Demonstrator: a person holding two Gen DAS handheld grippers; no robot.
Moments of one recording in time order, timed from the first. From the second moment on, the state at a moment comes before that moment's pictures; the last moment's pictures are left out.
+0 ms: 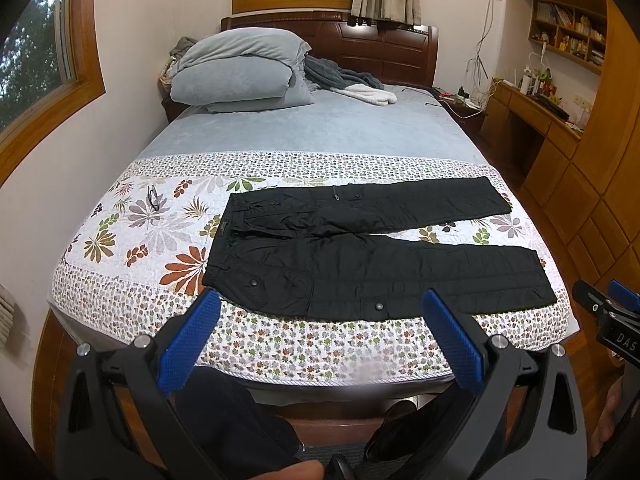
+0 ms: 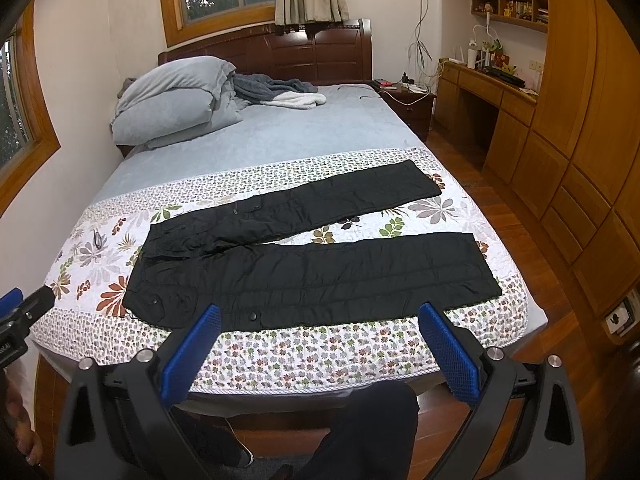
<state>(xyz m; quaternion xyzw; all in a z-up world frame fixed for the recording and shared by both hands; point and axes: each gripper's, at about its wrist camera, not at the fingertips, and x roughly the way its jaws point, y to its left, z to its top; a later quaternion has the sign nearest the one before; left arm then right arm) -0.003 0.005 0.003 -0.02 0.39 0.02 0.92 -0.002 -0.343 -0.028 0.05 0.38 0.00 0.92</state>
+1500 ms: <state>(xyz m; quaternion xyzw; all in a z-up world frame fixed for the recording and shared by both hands) 0.206 0.291 -0.364 -0.47 0.54 -0.03 0.69 0.124 -0.512 -0.300 0.36 0.54 0.03 0.77</state>
